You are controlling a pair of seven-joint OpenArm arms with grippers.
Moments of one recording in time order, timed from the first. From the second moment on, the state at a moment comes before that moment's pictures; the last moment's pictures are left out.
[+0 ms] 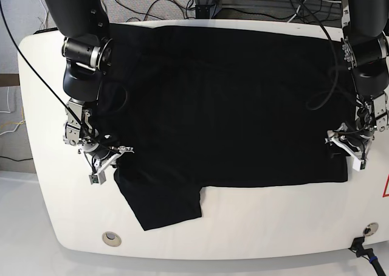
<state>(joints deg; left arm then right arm) -32.5 -28.1 -11.8 23.4 -9.3 -36.2 13.5 32.4 10.8 19.8 33.1 -0.8 31.6 -20.6</state>
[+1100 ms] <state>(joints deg) -16.2 -26.5 -29.3 60.9 -9.7 -42.9 32.4 12.8 9.4 19.7 85.7 1.5 32.8 -50.1</state>
